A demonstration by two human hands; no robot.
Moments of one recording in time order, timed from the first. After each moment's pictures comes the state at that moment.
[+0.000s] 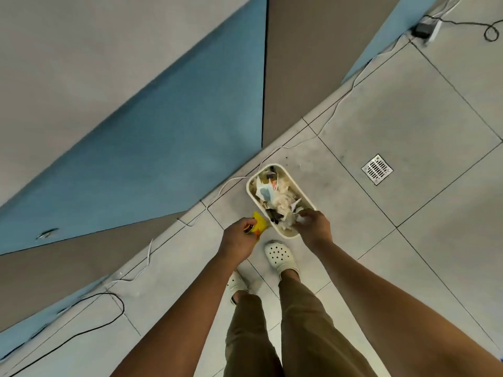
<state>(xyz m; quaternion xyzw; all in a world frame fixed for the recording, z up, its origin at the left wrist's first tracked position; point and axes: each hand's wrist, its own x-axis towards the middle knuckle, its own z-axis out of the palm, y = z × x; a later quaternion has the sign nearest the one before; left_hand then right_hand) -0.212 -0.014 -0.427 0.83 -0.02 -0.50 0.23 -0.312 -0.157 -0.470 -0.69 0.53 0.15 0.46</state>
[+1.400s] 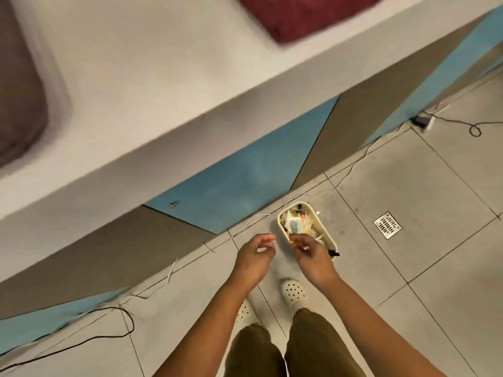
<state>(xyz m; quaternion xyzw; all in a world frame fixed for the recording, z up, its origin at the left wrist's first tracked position) -0.214 0.070 -0.311 0.76 0.04 -0.45 0.46 -0.293 -0.051 -0.354 -0.71 0.41 0.07 0.57</state>
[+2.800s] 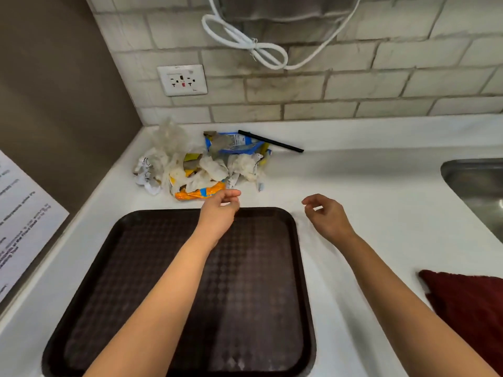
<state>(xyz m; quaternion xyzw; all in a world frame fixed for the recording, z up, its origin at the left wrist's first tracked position) 0.158 0.283 0.003 0.79 0.11 0.01 0.60 0.169 0.054 -0.029 -0.87 0.04 -0.03 0.50</state>
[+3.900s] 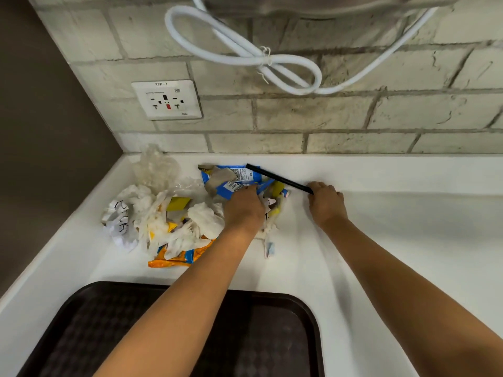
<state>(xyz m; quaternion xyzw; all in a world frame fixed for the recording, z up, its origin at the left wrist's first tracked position) 0.382 0.245 -0.025 0.97 0.11 0.04 0.22 0.429 0.071 -0.071 -0.98 -0.04 -0.06 0.17</state>
